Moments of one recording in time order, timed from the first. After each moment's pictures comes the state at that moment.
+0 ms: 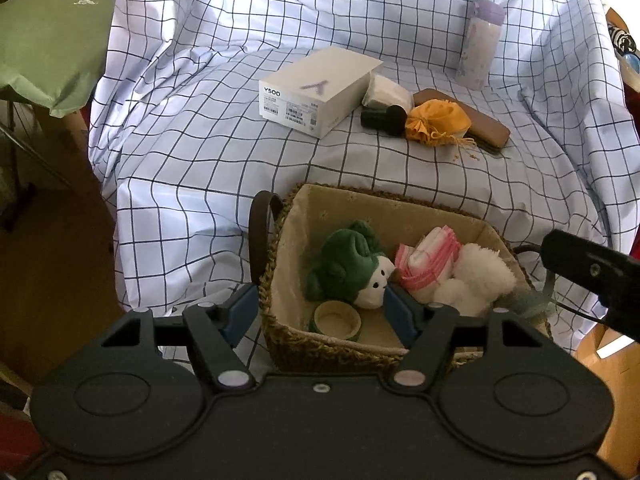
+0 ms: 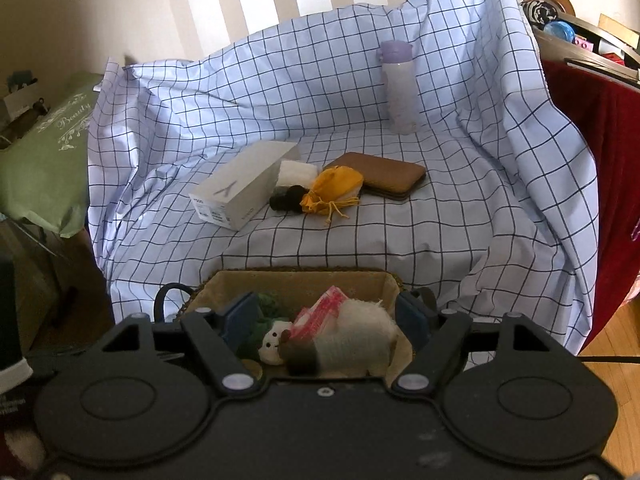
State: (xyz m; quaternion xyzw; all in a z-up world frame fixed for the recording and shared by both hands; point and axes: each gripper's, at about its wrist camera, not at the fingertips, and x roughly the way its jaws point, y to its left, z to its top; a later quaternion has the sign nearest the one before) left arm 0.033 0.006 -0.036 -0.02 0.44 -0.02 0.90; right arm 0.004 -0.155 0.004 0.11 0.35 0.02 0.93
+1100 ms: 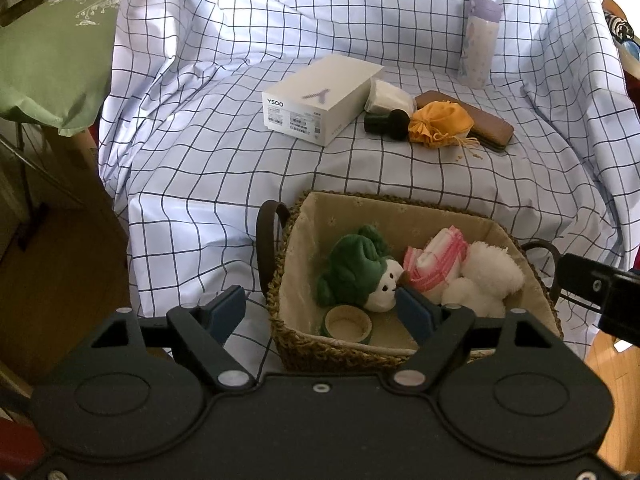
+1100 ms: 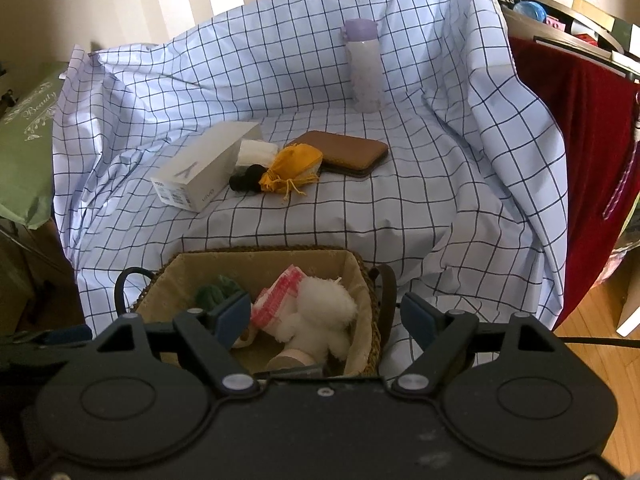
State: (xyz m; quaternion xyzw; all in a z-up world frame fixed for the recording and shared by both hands) left arm 0.030 0.001 -0.032 0.01 0.42 -0.01 0.91; right arm 0.005 -0.166 -0.007 0.10 0.38 -0.03 0.92
